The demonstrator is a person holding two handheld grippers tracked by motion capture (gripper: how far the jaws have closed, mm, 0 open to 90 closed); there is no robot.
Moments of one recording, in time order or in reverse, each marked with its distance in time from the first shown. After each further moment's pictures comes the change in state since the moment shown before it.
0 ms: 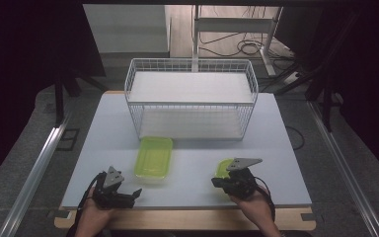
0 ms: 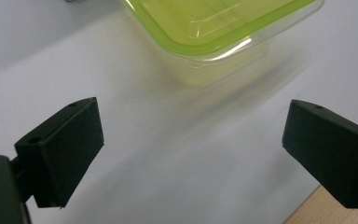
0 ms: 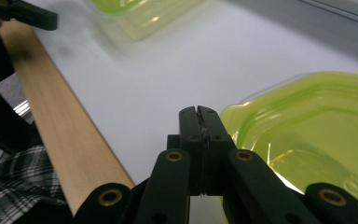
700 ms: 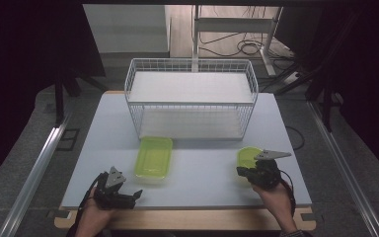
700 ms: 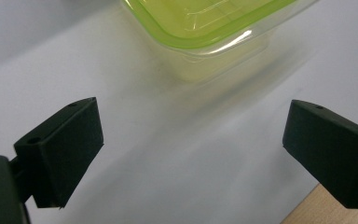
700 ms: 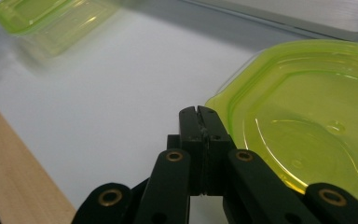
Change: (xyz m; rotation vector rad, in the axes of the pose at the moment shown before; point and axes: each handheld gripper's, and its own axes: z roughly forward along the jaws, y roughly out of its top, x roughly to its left) left arm -0.002 0.000 0.002 0.025 -0.001 0.011; right arm -0.060 -0.019 -0.036 -0.056 -0.140 0.133
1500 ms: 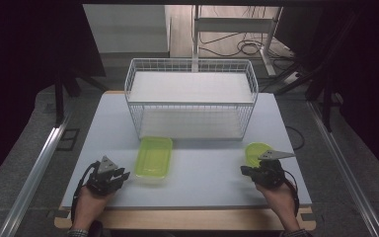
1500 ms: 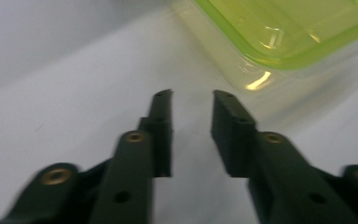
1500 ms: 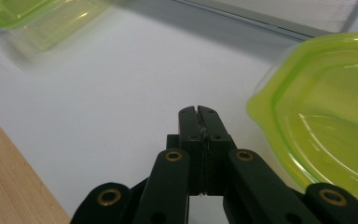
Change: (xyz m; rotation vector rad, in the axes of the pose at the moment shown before) left arm 0.040 0.012 0.009 0.022 0.016 -0.044; right arm -0.008 -0.004 -0.004 -0.008 -0.018 -0.023
